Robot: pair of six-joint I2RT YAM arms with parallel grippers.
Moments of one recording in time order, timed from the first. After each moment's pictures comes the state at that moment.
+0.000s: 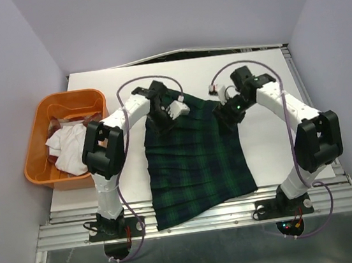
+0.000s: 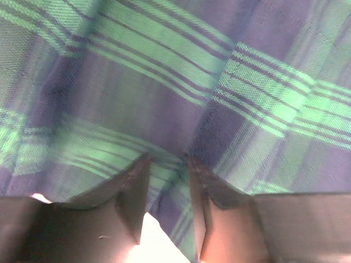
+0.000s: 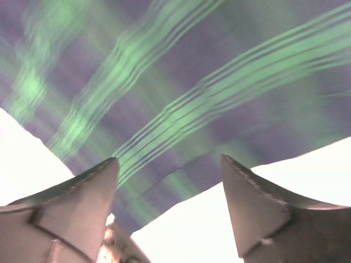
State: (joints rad) left arm -0.50 1.98 1.49 -0.95 0.31 0.60; right arm 0.33 1.68 1.31 -1.00 -0.55 -0.45
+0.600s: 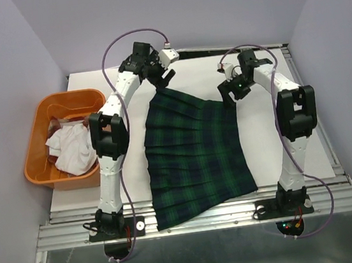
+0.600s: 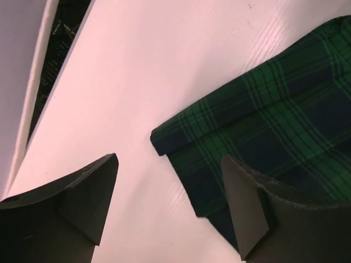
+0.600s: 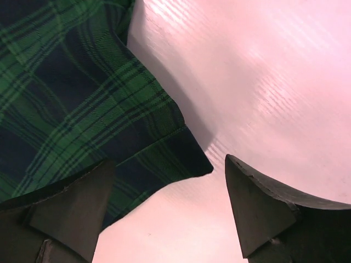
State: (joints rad) left arm -0.34 2.26 2.24 -0.72 0.35 0.65; right arm 0.10 2.09 1.75 -0.84 -0.43 -0.47
